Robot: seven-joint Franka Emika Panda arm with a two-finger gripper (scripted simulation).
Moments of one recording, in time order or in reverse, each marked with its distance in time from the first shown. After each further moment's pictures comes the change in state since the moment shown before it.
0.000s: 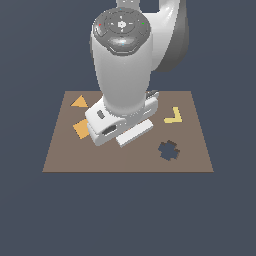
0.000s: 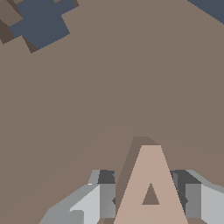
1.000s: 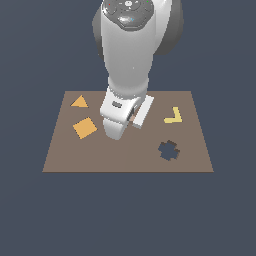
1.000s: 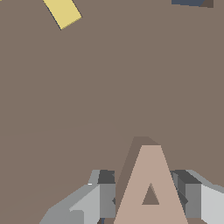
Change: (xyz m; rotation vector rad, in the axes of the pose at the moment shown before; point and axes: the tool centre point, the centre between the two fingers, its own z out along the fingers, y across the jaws) arm -0.032 -0.030 -0.003 -0.001 0.001 -0.565
